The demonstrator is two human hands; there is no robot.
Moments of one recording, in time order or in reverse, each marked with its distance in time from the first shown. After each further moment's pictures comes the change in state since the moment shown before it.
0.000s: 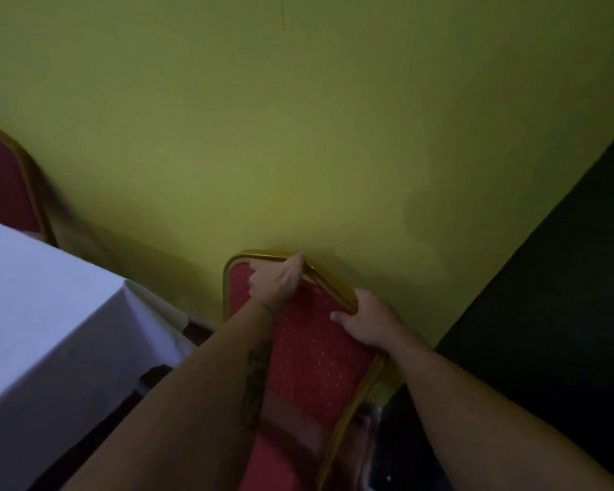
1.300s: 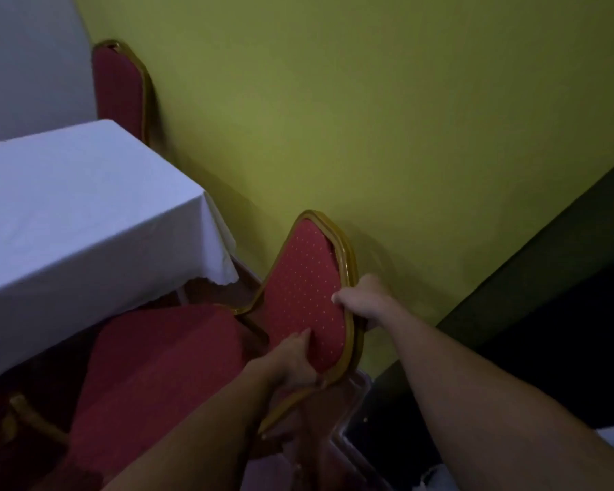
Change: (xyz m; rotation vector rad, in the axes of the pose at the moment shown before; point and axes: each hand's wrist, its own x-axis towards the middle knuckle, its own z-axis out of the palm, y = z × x) left_hand -0.155 -0.234 -0.024 0.618 -0.547 0.211; right_hand -0.140 -0.019 0.029 0.058 -0.185 0.010
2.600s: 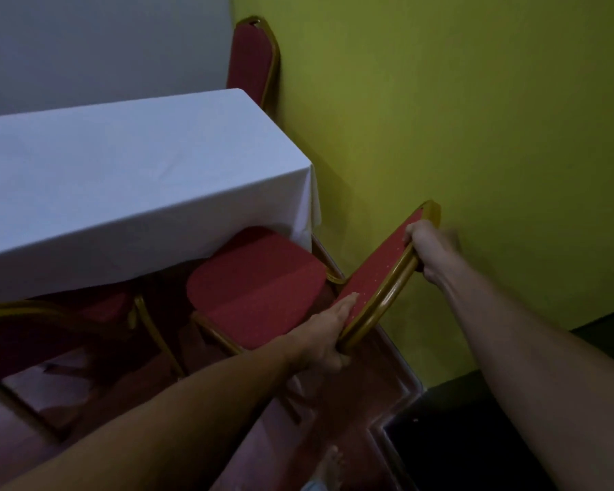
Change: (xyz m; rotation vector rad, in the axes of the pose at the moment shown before) left_hand -0.098 -0.069 -0.009 -0.065 0.298 0.224; right_hand -0.014 -0.085 0.037 0.567 0.145 -0.088
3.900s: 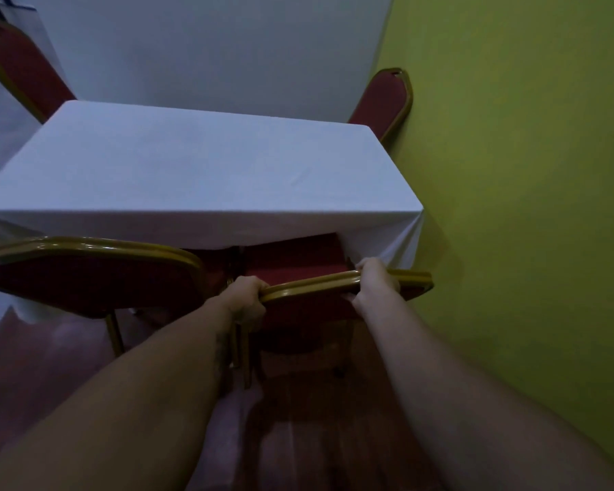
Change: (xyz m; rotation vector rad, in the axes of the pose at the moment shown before) left_hand -0.175 -0.188 -0.125 -0.108 0.400 -0.702; right_hand -0.173 0.005 0.224 0.219 -0.240 0.270
